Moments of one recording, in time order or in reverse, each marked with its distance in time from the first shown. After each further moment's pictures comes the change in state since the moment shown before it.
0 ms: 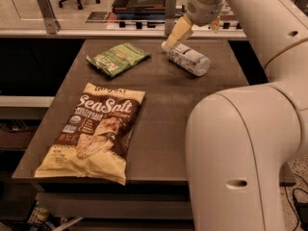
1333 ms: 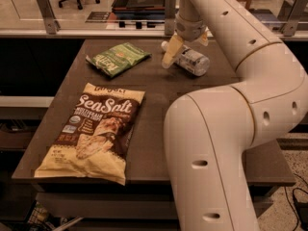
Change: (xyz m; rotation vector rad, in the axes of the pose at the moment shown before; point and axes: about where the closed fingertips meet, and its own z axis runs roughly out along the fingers) arm -0.003 0.004 0.067 0.010 0.143 -0.129
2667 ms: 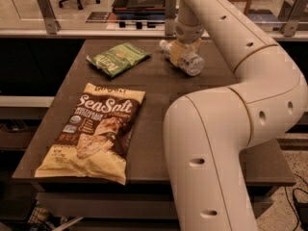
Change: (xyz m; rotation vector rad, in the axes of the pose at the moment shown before) arm -0.014 -0.009 0.021 0.011 -0.038 0.014
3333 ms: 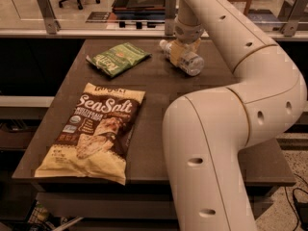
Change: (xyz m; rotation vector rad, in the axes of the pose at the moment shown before) arm -0.001 0.000 -0.001 0.000 -0.001 0.000
